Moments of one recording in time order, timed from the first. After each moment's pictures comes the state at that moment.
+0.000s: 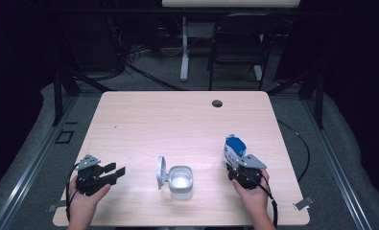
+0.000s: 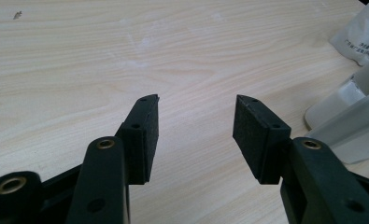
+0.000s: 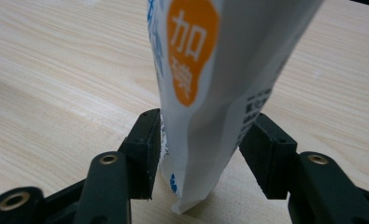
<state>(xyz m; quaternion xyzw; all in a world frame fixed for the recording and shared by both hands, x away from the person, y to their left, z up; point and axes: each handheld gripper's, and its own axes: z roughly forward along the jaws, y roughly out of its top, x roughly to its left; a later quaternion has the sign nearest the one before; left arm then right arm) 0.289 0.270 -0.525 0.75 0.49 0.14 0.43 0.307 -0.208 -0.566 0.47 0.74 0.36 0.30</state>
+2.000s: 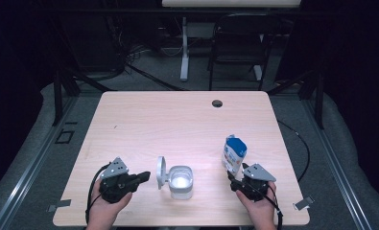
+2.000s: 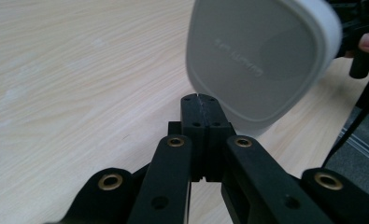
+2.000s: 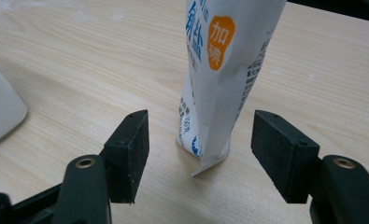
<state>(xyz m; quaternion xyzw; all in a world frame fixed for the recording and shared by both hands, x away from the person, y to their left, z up) 0.262 0.190 -0.489 0.81 0.36 0.10 0.46 0.271 -0.215 -0.555 0.46 0.73 0.40 0.30</state>
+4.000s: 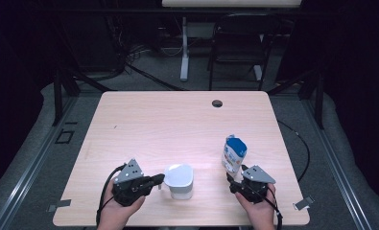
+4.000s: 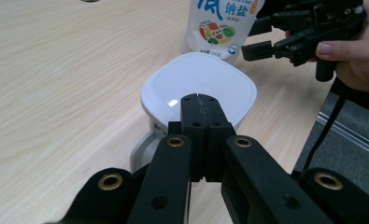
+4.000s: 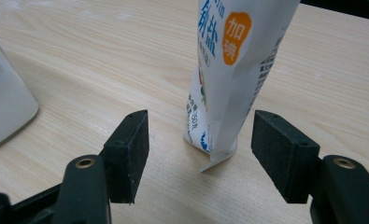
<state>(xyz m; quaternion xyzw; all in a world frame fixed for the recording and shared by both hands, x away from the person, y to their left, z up) 0.253 0.160 -0.478 0.82 0.31 0.10 0.47 0.267 -0.212 -0.556 0.45 0.74 0.40 0.30</state>
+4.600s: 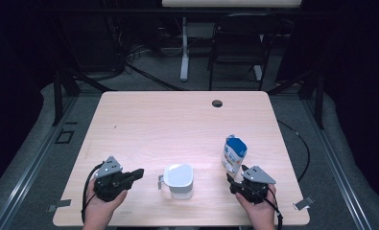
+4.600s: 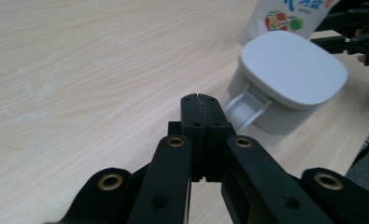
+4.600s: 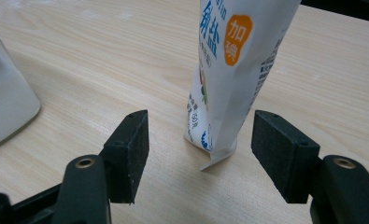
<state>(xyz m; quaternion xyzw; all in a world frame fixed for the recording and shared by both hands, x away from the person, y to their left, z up) 0.269 0.212 -0.497 0.79 0.39 0.13 0.46 0.265 -0.212 -0.555 0.45 0.74 0.40 0.30</state>
